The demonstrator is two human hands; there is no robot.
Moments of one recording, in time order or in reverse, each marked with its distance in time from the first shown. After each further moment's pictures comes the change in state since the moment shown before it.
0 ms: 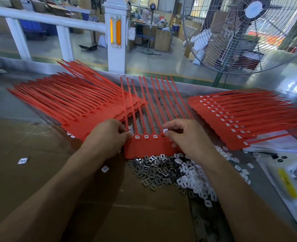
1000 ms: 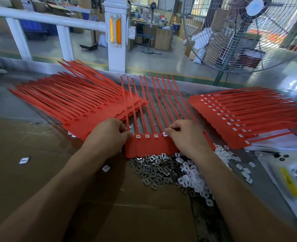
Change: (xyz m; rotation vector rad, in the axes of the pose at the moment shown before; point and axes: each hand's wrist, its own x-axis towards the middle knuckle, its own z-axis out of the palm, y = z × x) left_hand -0.001 0.002 0.001 0.003 -0.014 0.002; right_hand 0.011 0.002 0.009 -0.254 0.058 0.118
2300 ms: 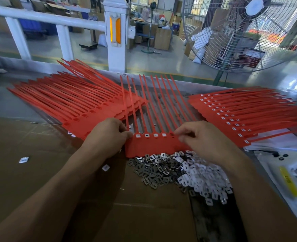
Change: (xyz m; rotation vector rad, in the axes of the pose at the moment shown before) left_hand -0.003 0.002 -0.004 -0.012 0.031 0.002; right_hand -0.026 0.003 -0.051 -0.155 -0.174 -0.171
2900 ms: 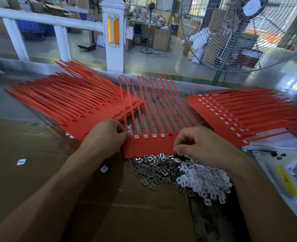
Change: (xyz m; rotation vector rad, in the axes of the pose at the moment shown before) left_hand 0.003 -0.003 0.002 0.019 0.007 0.005; right_hand -0.008 0.005 -0.002 0.122 -0.156 -0.018
